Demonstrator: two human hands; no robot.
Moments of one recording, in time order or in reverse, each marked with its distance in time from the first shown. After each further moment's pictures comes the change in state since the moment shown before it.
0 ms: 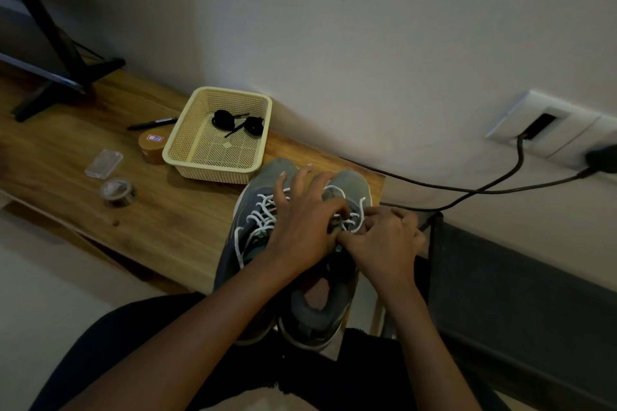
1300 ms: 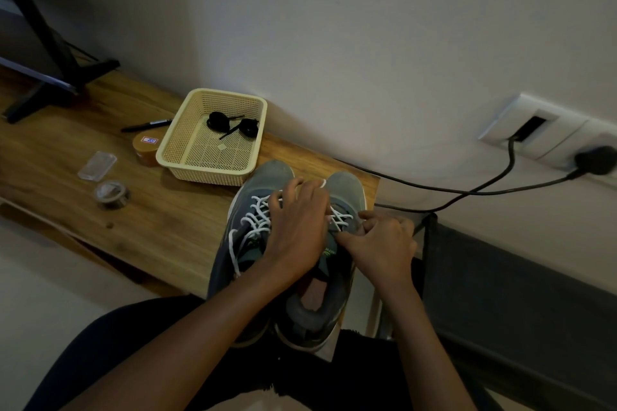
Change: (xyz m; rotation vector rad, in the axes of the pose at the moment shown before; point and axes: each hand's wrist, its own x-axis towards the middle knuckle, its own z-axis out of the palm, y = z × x) left_hand 0.000 0.002 0.008 -0.050 0.008 -0.126; right_hand -0.002 -0.002 -0.011 0.131 -0.106 0.085
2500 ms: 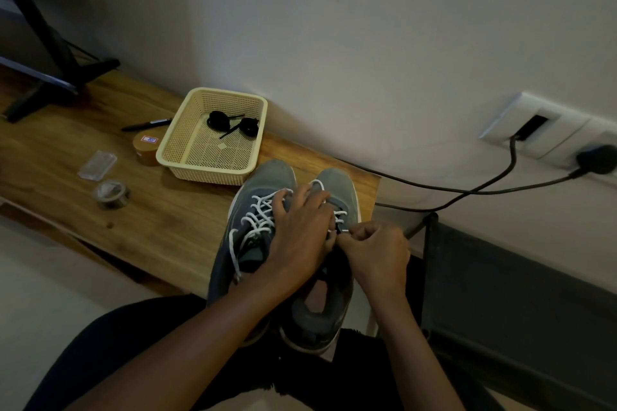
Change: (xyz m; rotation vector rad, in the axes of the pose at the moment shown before) left_hand -0.004 0.000 0.005 0.099 -0.063 0.057; right_hand -0.015 -0.007 0.014 0.309 0.130 0.082
